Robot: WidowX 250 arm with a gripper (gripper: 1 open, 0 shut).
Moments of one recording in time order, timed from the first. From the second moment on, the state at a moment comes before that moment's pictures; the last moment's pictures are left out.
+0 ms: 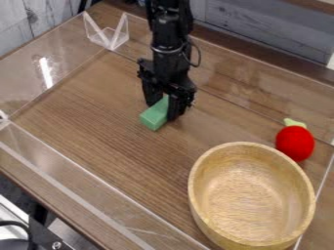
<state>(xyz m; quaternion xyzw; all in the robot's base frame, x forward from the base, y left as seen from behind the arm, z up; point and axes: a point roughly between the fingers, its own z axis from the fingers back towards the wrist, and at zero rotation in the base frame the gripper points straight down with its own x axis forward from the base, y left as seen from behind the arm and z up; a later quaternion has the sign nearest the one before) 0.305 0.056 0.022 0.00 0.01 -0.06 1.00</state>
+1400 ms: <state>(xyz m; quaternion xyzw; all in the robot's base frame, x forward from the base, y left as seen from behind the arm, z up) 0.301 0.047 0.030 -0.03 0.04 -0.03 1.00</state>
